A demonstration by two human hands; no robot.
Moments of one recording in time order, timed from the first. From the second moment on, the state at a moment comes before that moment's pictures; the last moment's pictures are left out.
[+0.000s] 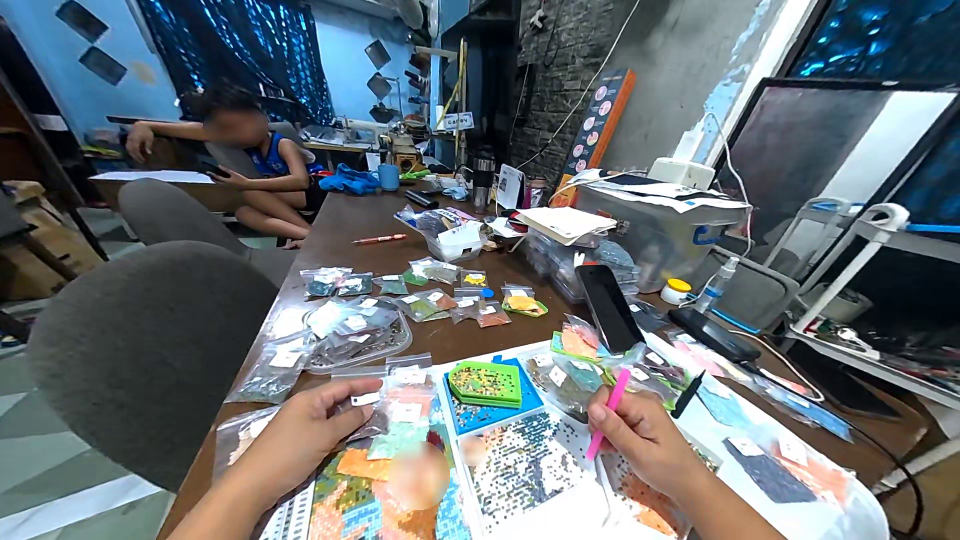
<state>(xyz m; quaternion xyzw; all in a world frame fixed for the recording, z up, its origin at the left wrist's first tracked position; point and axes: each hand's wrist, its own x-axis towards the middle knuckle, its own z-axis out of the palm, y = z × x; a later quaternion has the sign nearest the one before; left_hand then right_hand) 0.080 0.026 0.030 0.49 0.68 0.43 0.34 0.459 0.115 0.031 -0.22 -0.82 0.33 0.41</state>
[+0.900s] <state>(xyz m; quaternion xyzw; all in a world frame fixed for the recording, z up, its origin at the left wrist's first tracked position) 0.083 0.026 0.042 0.51 0.66 0.39 0.39 0.323 0.063 0.078 -0.10 -0.87 0.35 0.33</state>
